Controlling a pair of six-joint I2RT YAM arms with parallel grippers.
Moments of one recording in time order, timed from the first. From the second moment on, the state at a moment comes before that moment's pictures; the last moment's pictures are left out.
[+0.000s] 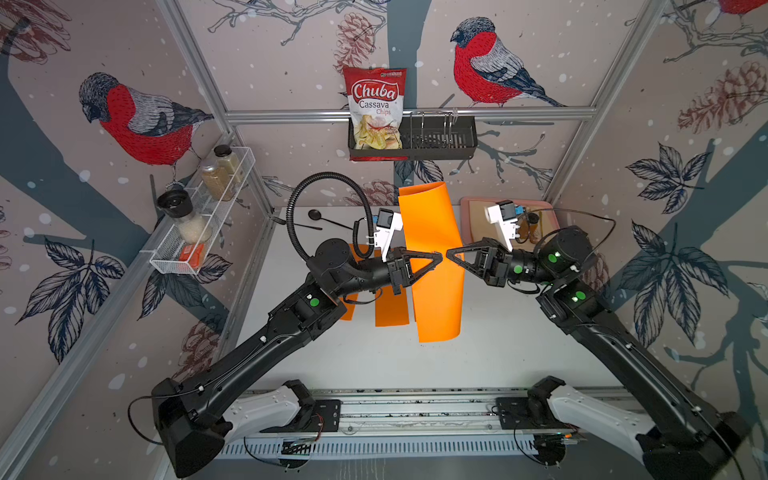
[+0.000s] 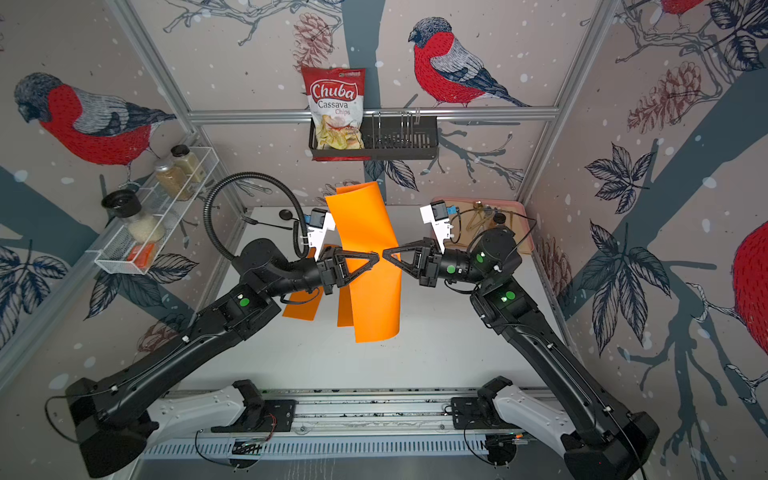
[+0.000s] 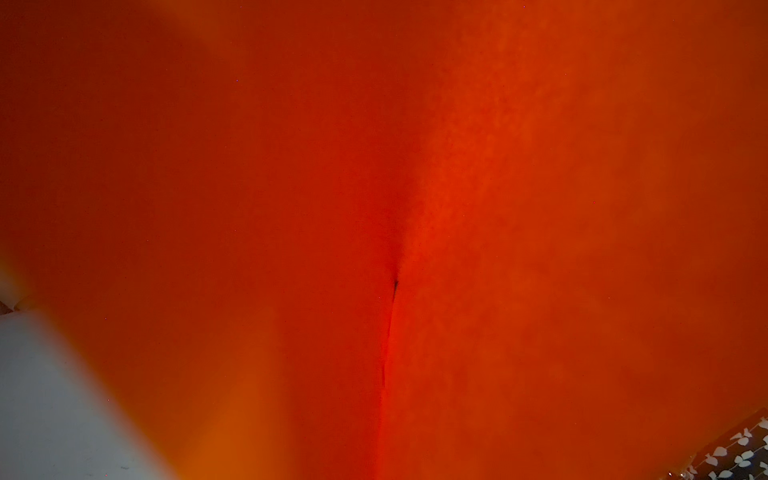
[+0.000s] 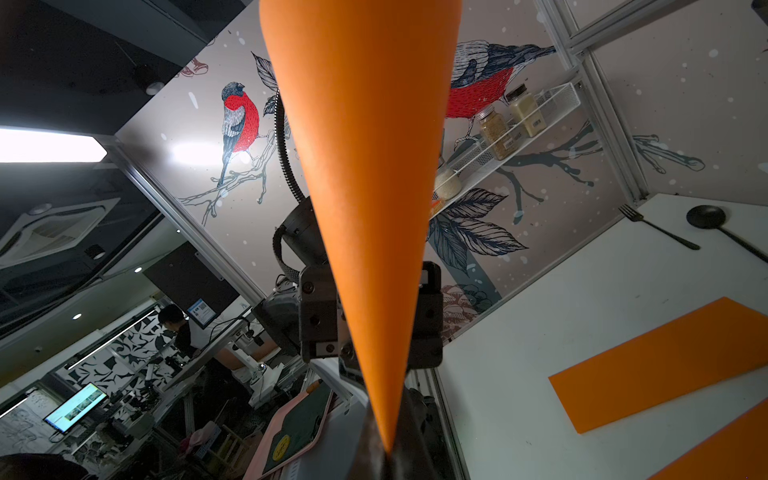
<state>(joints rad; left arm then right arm) -0.78 1.10 1.07 0.20 0.62 -0.74 0.56 0.99 1.04 0.16 -0.94 0.76</state>
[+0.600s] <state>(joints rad) -0.79 1.08 1.07 0.19 0.63 -0.73 0.53 0.98 1.12 -0.02 -0.95 0.66</state>
